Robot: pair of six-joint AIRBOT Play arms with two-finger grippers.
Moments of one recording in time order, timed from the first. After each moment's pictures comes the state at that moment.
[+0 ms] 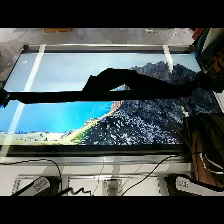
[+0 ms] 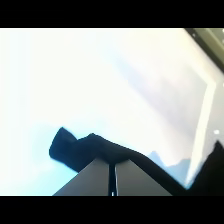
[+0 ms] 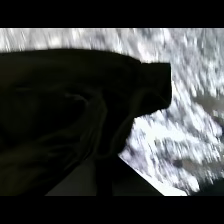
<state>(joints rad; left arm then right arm) 0.71 -1.19 0.99 0.63 -0.67 -1.01 -0.37 -1.33 1.43 -1.39 1.03 1.61</state>
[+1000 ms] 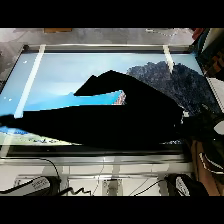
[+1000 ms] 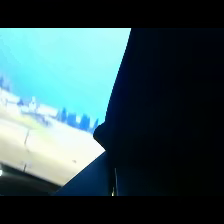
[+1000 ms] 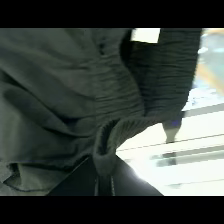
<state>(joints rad) 0.69 -1.31 1.12 1.44 -0.92 -1.12 -0.35 -0.75 0.66 -1.28 1.26 1.49</state>
